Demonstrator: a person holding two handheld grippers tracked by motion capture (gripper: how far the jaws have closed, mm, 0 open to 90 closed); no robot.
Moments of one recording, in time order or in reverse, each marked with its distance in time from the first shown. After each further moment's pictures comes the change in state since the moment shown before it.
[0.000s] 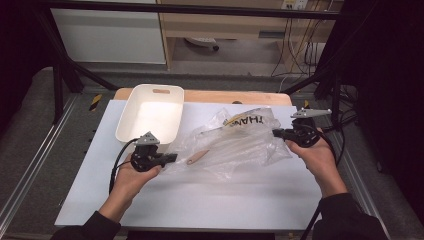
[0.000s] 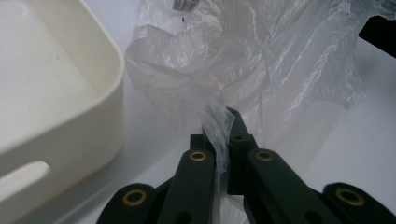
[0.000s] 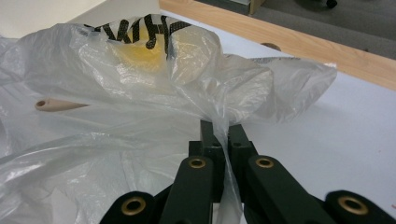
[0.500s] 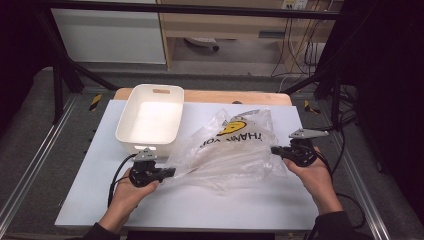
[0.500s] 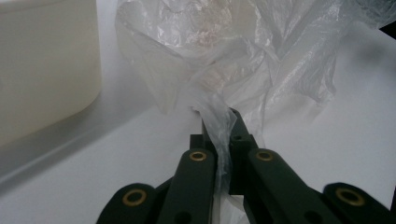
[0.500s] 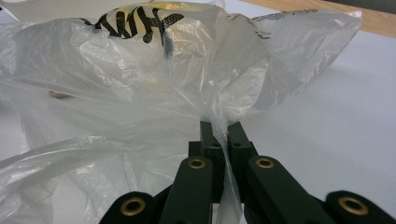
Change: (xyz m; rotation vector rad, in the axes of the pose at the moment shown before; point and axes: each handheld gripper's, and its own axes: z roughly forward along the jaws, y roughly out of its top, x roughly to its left) left arm -0.002 -0.040 0.003 0.008 -0.031 -0.025; right arm 0.013 -0.051 0.007 0.005 0.014 0.025
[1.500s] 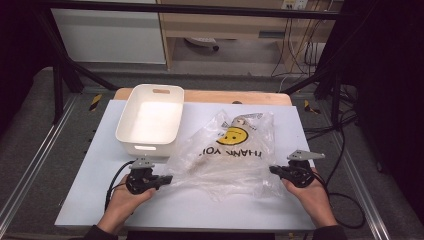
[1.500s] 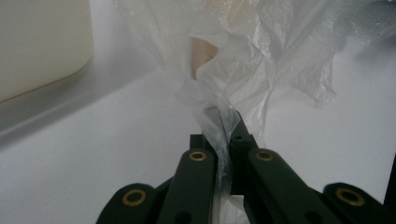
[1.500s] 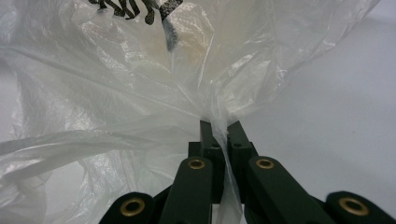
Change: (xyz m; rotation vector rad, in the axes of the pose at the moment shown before) left arm 0.001 -0.021 -0.002 0.042 -0.015 0.009; right arm 0.012 -0.059 0.008 0.032 0.027 0.021
